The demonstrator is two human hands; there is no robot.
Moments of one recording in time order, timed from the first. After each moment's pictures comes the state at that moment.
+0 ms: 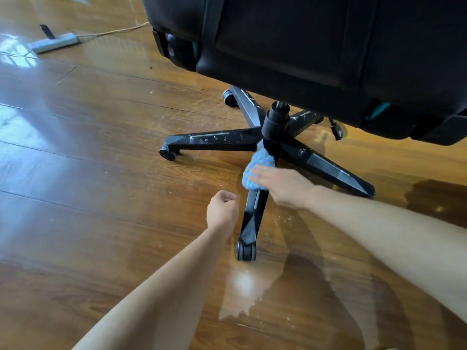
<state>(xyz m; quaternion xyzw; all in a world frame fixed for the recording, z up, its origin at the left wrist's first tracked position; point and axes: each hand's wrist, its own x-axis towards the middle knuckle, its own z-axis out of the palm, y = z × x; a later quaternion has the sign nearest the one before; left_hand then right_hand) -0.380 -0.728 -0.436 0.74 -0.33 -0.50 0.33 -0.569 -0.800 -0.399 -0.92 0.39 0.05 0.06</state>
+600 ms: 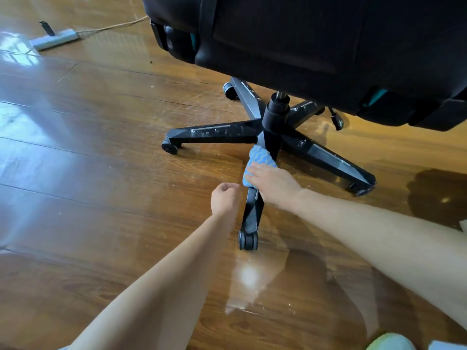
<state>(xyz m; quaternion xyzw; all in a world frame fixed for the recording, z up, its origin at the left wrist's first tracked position) -0.386 -0.729 -0.430 0.72 -0.25 -0.53 0.37 -0.540 -0.778 -0.416 -0.91 0.42 0.03 0.01</state>
